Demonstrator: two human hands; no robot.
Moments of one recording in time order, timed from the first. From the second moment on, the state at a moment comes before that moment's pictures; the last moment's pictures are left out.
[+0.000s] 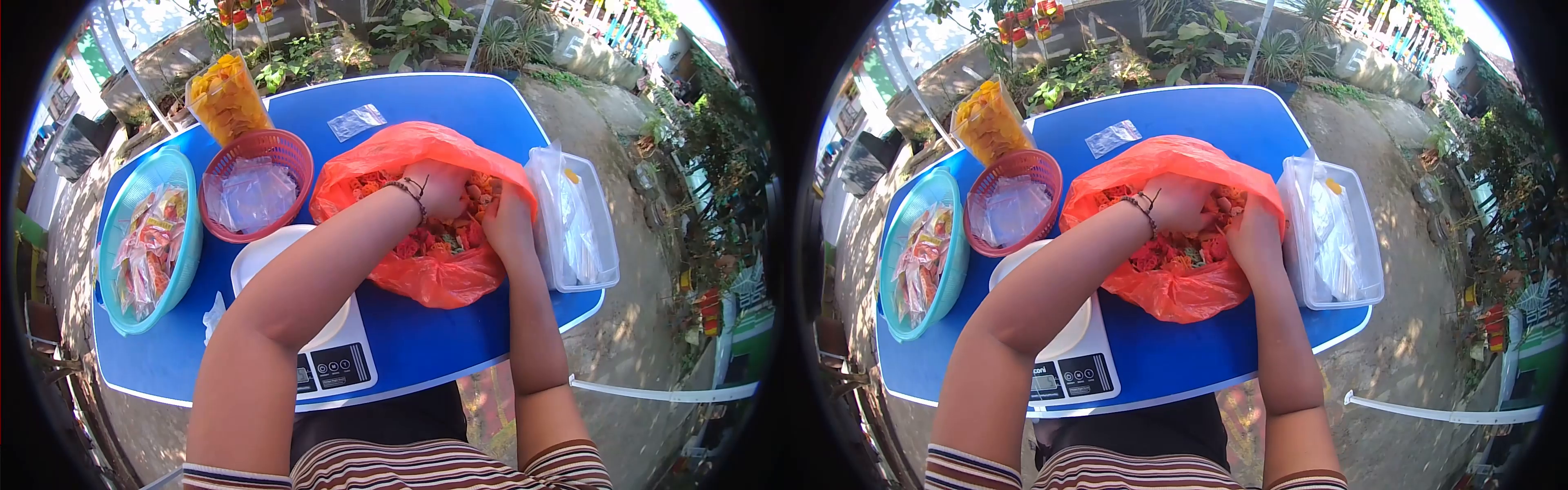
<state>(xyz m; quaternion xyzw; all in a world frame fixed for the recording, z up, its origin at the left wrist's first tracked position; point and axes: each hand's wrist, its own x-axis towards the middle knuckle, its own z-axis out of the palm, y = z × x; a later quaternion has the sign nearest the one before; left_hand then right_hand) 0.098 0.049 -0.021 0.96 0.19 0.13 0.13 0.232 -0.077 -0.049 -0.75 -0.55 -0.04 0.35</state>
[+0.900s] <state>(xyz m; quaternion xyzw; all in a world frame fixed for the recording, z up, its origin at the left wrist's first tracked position) 0.078 0.040 -0.006 0.98 0.19 0.02 0.09 0.242 -0.070 -0.070 -0.76 -0.55 -0.07 0.33</state>
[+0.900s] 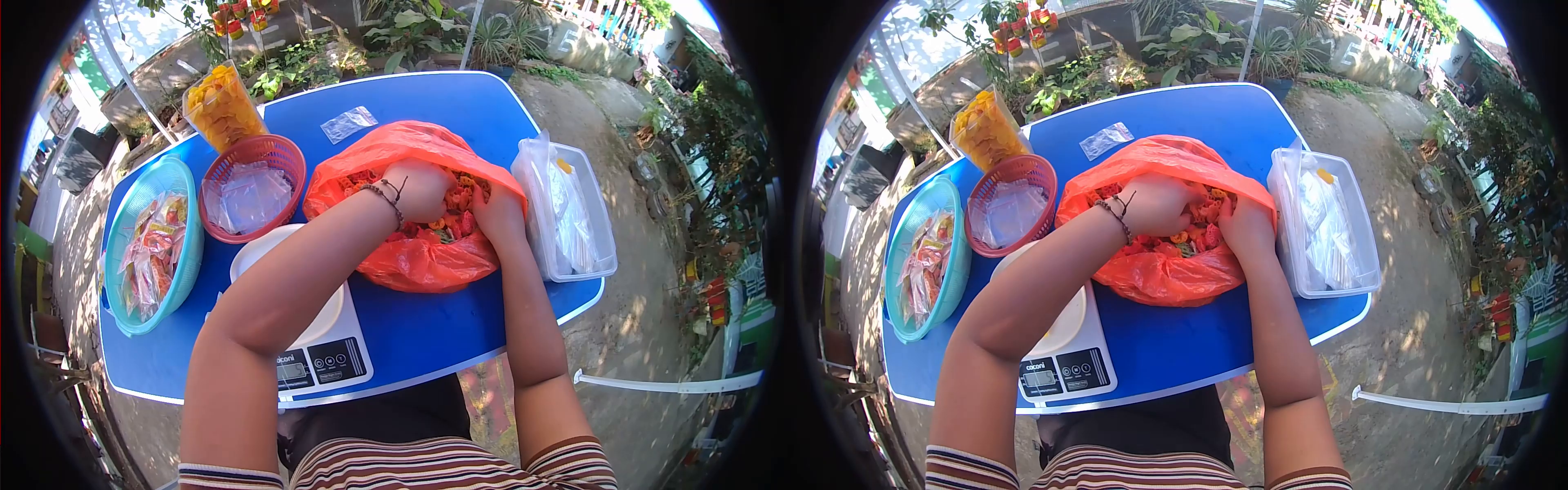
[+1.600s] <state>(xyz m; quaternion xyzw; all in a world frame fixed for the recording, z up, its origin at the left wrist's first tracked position) 0.092 0.043 0.012 0.96 0.23 -0.03 0.17 0.238 -0.069 -0.067 -0.75 -0.56 -0.08 0.35</state>
